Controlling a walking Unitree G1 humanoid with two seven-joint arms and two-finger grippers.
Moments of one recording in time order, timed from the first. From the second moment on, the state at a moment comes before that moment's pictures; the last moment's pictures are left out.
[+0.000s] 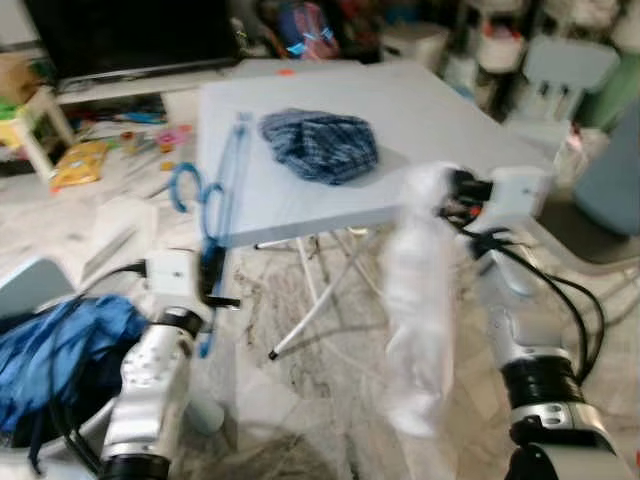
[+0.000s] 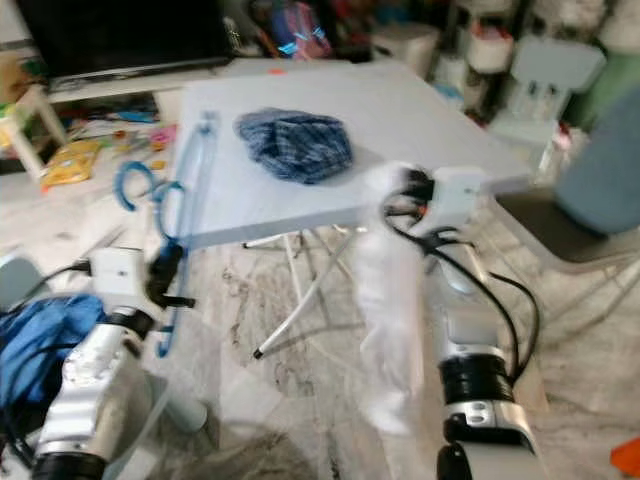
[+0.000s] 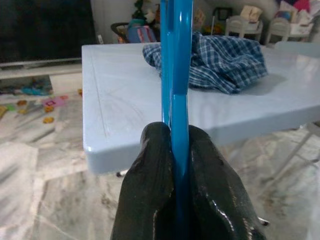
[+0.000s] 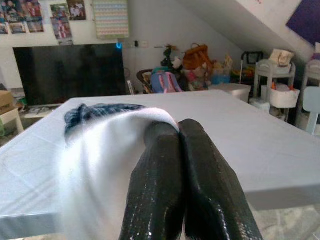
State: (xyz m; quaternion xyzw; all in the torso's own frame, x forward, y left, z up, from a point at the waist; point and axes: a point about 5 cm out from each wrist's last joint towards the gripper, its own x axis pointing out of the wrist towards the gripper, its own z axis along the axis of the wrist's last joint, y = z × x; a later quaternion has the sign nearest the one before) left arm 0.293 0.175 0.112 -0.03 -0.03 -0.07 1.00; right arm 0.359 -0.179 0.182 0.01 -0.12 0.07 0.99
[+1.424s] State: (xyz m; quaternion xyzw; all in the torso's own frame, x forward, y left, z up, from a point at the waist) left arm 0.308 0.163 0.133 -0.04 -0.06 -0.07 1.00; right arm 0.362 -0.192 0.187 0.00 -0.13 0.06 0.99
